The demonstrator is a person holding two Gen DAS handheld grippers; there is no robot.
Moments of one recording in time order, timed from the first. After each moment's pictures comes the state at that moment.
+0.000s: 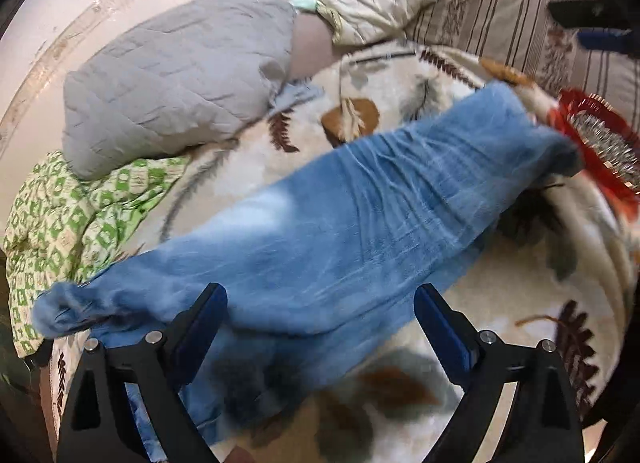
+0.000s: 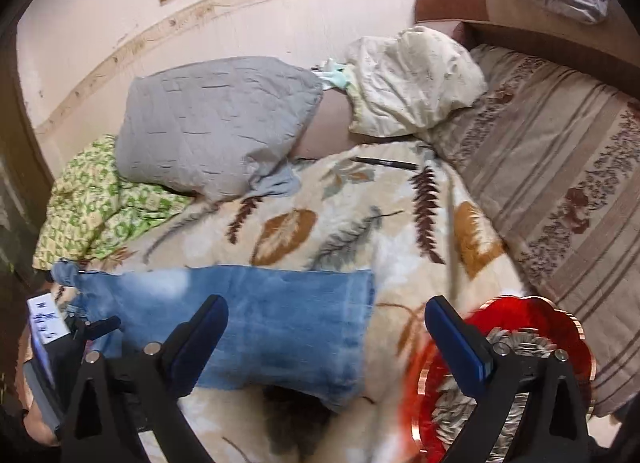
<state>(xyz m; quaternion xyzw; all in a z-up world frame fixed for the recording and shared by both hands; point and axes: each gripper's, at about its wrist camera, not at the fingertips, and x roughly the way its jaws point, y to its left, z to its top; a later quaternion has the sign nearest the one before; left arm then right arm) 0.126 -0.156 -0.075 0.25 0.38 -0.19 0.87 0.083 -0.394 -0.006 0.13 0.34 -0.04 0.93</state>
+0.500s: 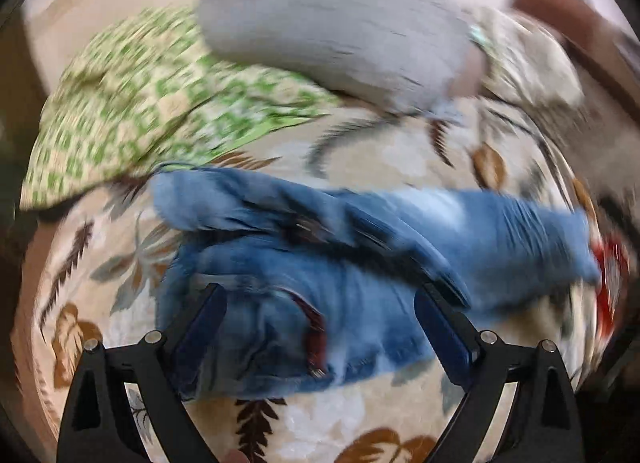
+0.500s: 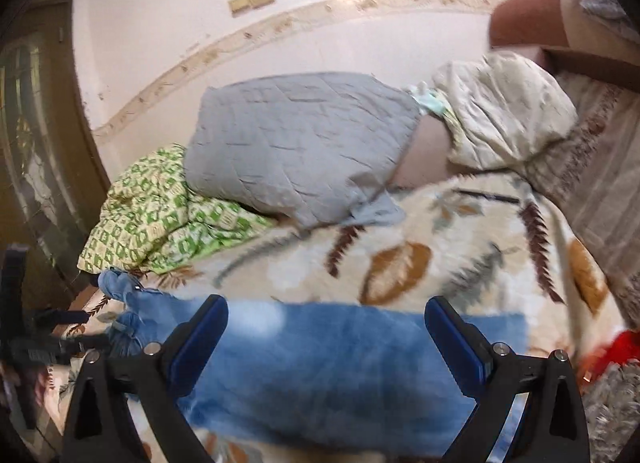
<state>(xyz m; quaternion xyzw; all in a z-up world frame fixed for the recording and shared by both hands) 0.186 0.032 -0.022 0.02 0.47 -0.05 0.88 0.133 -0.296 -0.018 0.12 0.25 0.06 0.96</state>
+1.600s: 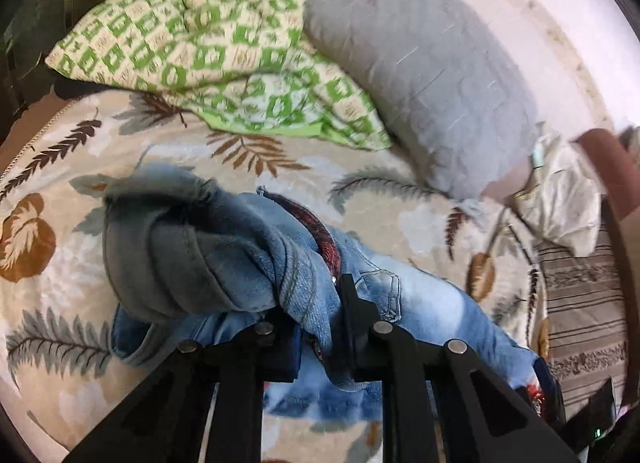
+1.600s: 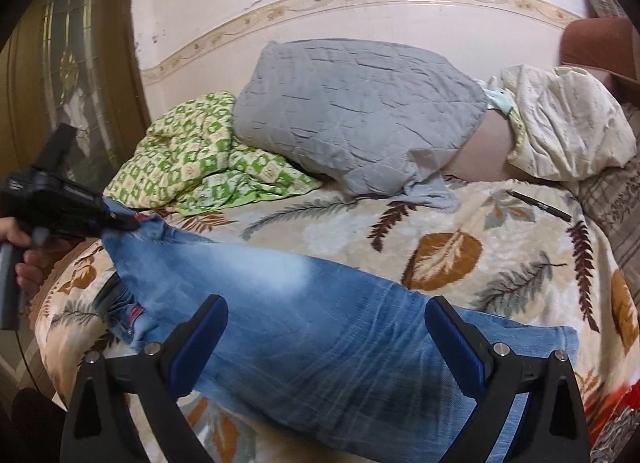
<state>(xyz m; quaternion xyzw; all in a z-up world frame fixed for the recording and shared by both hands) 0.195 0.064 -0.016 -0.21 0.46 0.01 0.86 0.138 -0.270 -0.046 0.05 0.28 0.15 0.94</state>
